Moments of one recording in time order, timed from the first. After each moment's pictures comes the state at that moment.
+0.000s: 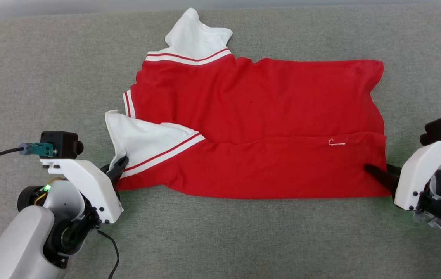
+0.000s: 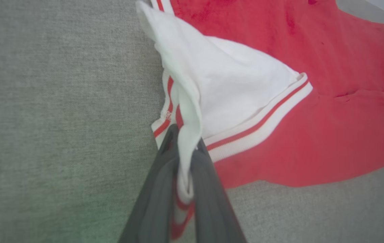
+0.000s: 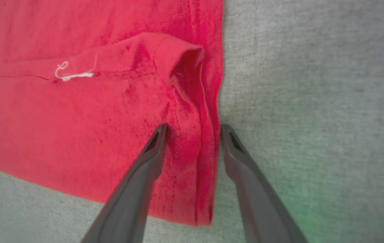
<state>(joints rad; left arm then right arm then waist) -0.36 0.56 -0.40 0.08 -0.91 0.10 0.42 -0.39 -0.33 0.08 0.32 0.64 0.13 0.74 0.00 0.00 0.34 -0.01</state>
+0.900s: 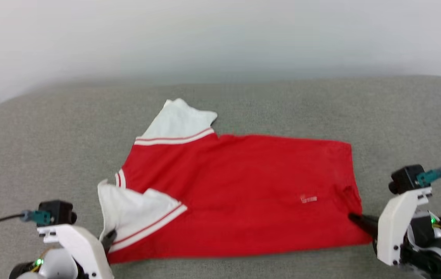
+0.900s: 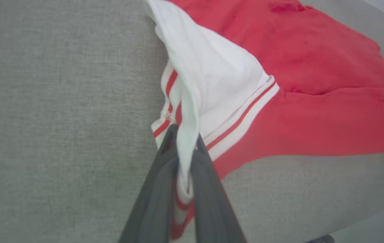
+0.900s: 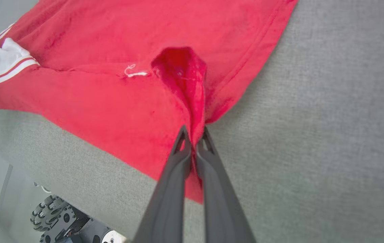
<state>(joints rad) -0.09 0.61 -0.38 0.01 -0.95 0.19 0.42 -0.23 -0.40 0.25 0.17 0.72 0.13 0.70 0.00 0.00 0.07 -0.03</state>
